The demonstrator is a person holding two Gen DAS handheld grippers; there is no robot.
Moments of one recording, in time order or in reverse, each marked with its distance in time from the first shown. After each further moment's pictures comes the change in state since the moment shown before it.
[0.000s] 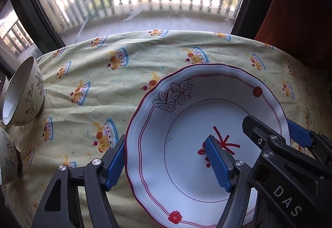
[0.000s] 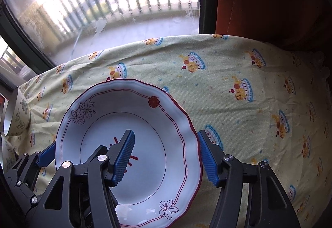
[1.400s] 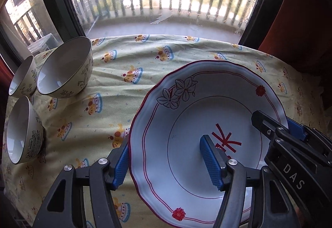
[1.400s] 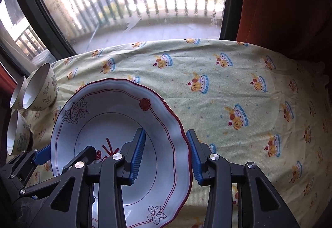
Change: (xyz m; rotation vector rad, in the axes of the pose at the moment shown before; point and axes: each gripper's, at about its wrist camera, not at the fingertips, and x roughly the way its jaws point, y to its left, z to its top) left arm -0.068 0.063 -0.042 -0.047 -0.049 -0.013; right arm -0.051 0.055 -0.038 -0.079 -0.059 0.031
